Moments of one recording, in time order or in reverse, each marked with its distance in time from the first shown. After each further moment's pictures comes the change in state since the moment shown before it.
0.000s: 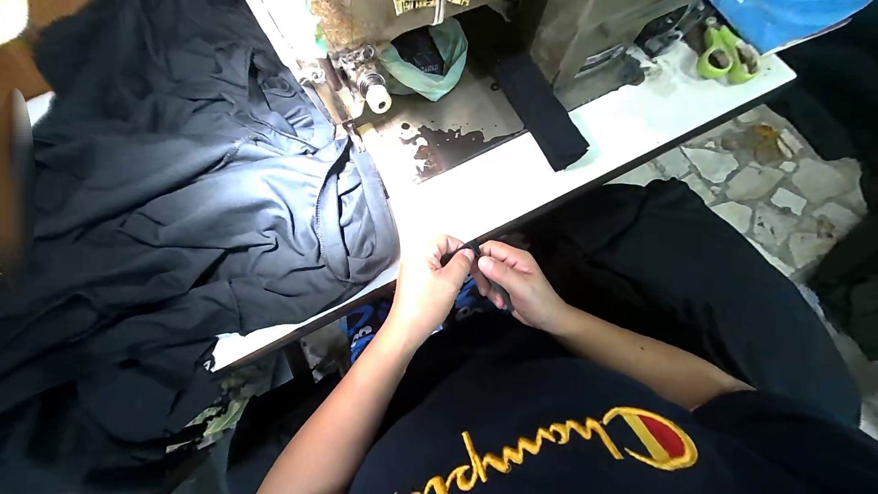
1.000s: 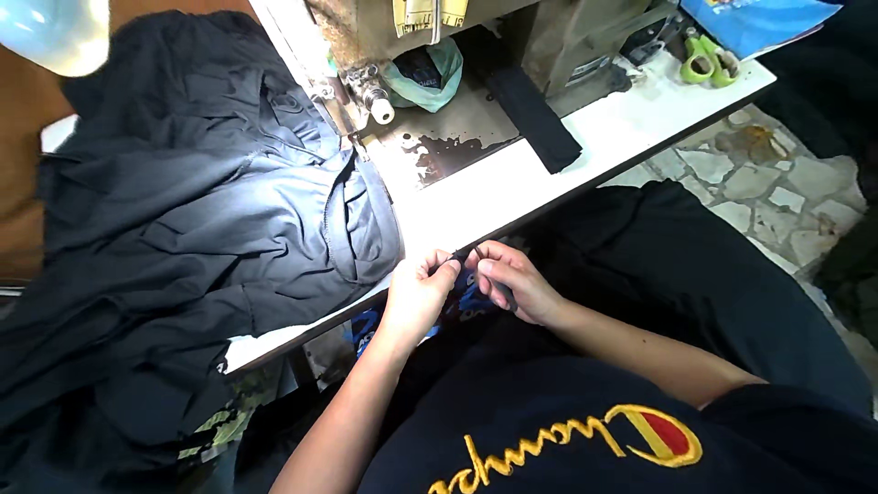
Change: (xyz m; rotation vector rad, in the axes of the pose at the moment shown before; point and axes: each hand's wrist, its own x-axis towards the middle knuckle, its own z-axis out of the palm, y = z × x) left_hand -0.011 -0.008 -0.015 -0.081 -0.029 -0.077; right_hand 0.001 -0.001 0.001 0.060 0.018 0.188
